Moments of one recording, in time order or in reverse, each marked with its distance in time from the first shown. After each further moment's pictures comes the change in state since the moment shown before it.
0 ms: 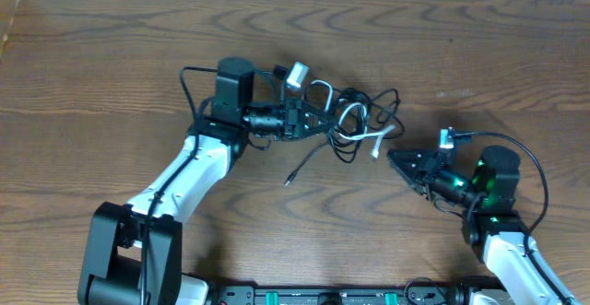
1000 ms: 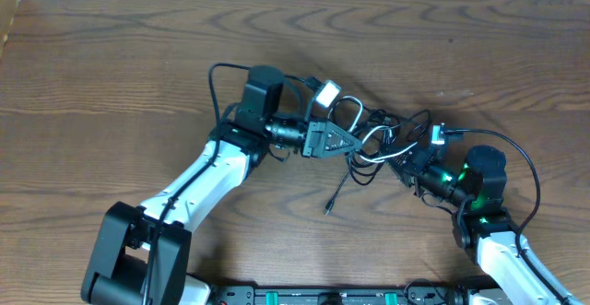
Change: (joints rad) left arm -0.120 0.000 0.000 -0.002 0.034 0.230; right arm 0.114 0.000 0.000 0.098 0.130 0.160
